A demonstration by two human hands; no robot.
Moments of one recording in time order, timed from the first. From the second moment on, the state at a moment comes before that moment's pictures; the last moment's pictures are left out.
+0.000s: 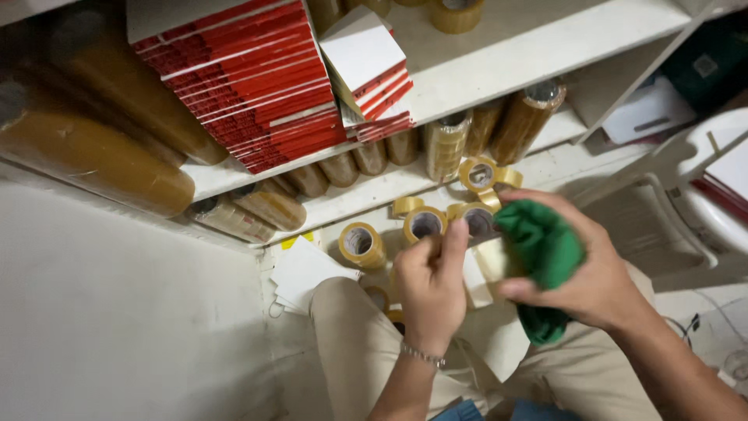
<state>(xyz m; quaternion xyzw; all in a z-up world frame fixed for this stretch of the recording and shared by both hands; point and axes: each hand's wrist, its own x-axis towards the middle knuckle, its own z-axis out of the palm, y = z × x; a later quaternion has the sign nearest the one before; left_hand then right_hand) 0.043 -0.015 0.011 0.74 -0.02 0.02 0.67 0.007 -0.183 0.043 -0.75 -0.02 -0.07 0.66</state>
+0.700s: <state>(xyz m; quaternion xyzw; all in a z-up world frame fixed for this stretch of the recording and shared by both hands) 0.081 -0.012 0.051 0.81 -0.02 -0.18 0.56 0.025 -0.212 0.039 -0.84 0.02 -0.04 0.55</state>
